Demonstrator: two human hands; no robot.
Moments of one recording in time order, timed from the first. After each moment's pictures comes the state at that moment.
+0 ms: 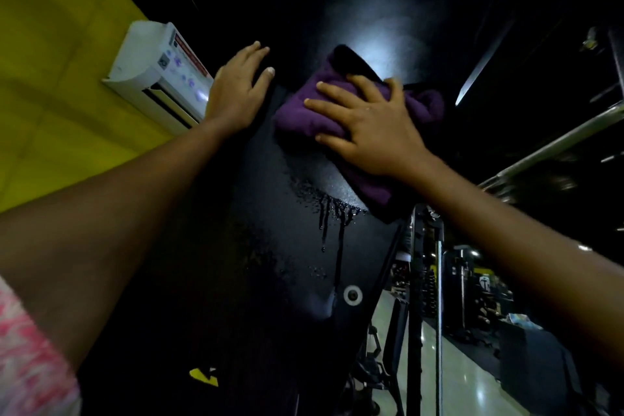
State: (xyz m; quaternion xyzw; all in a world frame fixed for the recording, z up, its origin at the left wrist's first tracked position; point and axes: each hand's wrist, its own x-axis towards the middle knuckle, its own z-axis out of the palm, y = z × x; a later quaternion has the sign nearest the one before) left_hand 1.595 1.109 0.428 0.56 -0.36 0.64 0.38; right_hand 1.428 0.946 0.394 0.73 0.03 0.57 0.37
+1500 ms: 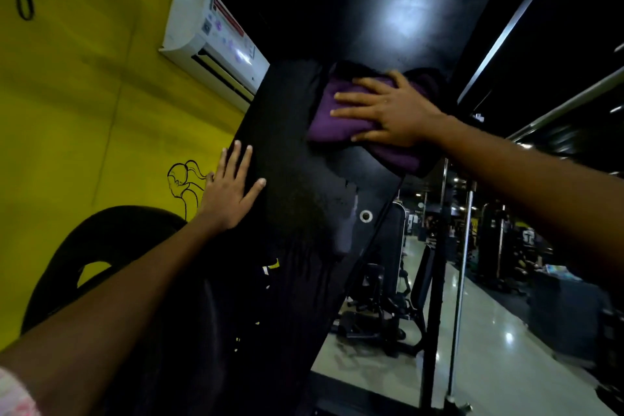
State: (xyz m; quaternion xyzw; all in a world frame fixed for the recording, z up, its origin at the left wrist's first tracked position) left_hand 1.591 1.172 0.199 0.80 -0.26 0.47 0.27; right_hand 1.408 0.929 0.383 0.75 0.18 0.43 0.47
